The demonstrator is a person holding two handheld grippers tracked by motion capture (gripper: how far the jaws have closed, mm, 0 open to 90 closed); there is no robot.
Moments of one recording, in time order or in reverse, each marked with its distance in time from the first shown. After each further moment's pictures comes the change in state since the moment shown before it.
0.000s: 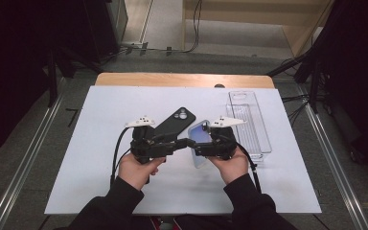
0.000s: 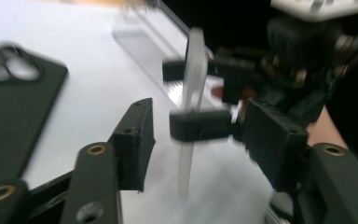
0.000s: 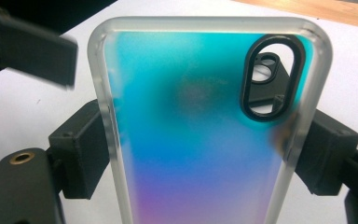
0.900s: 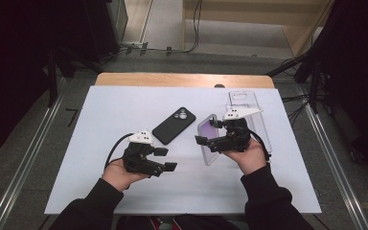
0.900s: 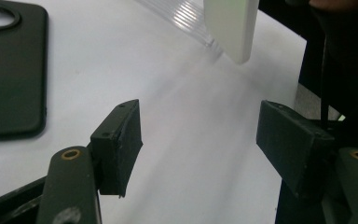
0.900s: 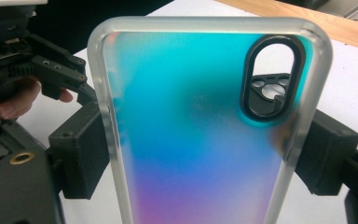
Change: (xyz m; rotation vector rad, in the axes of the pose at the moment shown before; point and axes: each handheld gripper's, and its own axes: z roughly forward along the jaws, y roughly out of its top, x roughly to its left) left arm 0.025 -0.031 -0.012 0.232 -0.033 0.274; right arm -0.026 0.020 -0.032 0.004 0.176 -0.089
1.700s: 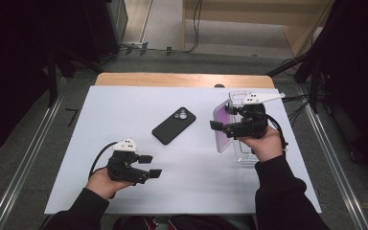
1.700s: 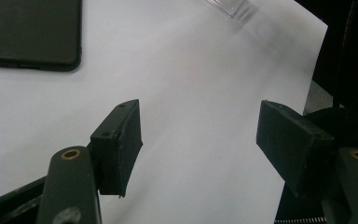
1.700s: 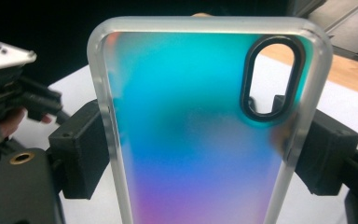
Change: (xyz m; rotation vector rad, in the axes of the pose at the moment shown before) left arm 0.008 -0.035 -0.026 0.005 0.057 -0.070; right arm -0.030 0.023 -0.039 -0.062 -0.032 0.014
